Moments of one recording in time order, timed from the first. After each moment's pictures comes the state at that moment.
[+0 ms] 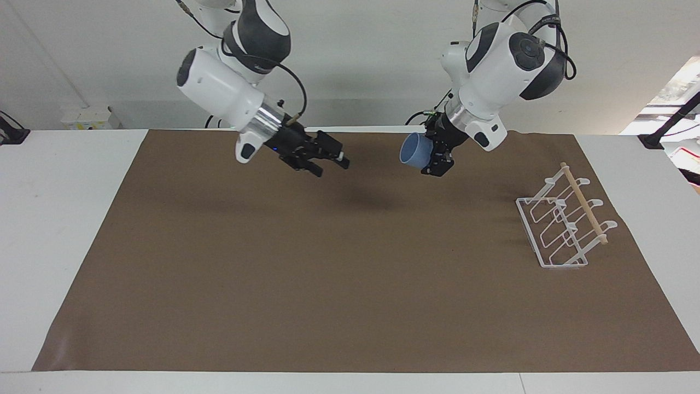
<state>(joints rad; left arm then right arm) -0.43 -0.02 -0.08 -1.81 -0.16 1.75 -1.84 0.17 -0.02 0.04 -1.85 0.67 1.99 0.32</state>
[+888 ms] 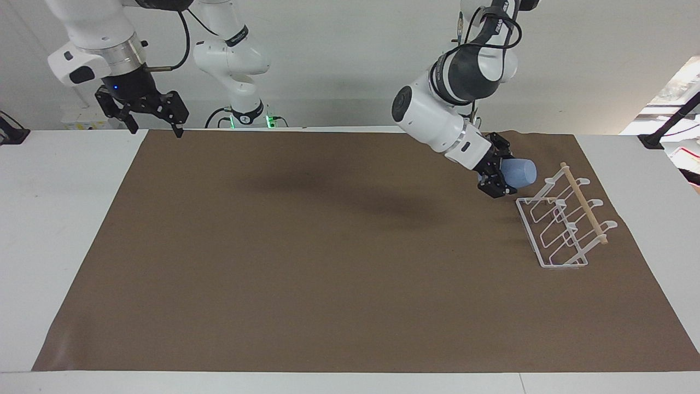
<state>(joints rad) -0.57 0.19 -0.07 -1.79 1.11 1.47 -1.85 -0.06 -0.06 0.05 -1.53 -0.11 1.42 0.03</state>
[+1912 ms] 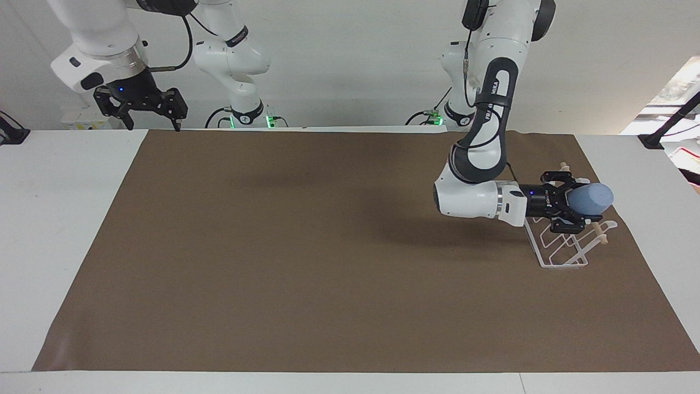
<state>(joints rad) -0.37 0.40 -0.05 -1.84 1.49 1.34 -2.12 -0.06 -0.05 0.06 -1.53 -0.13 1.38 -0.07</state>
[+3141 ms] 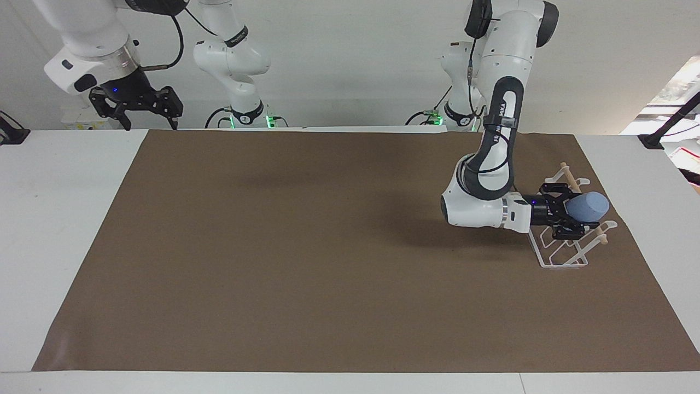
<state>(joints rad) -0.33 0.46 -0.05 -1.86 1.54 1.36 -2.28 -0.09 -0.05 0.05 -1.53 -0.09 1.37 -0.13</state>
